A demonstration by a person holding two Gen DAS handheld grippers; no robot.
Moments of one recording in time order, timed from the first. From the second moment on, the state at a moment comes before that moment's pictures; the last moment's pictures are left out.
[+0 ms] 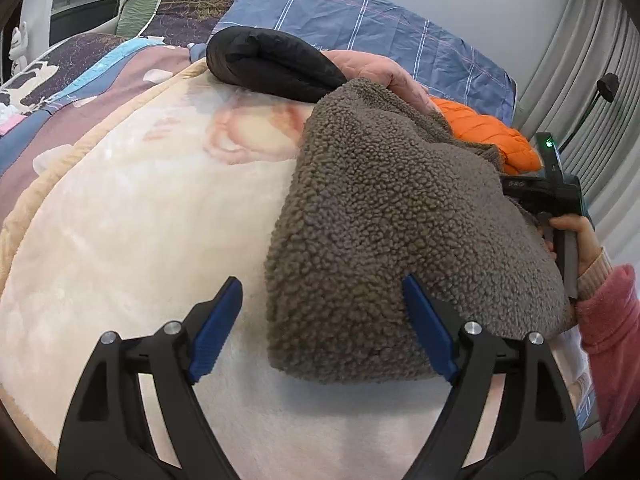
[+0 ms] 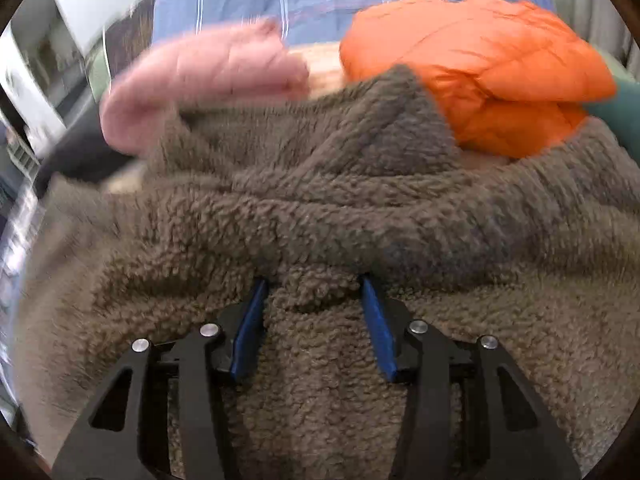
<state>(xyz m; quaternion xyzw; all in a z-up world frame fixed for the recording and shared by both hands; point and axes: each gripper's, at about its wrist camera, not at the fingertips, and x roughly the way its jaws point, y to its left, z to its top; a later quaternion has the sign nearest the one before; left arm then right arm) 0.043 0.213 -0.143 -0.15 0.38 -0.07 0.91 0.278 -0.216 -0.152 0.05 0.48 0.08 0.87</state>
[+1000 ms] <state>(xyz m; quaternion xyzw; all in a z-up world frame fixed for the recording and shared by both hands) 0.156 0.258 -0.136 -0.22 0.42 -0.20 0.86 -0.012 0.028 -0.122 -0.41 0.20 0.31 0.83</state>
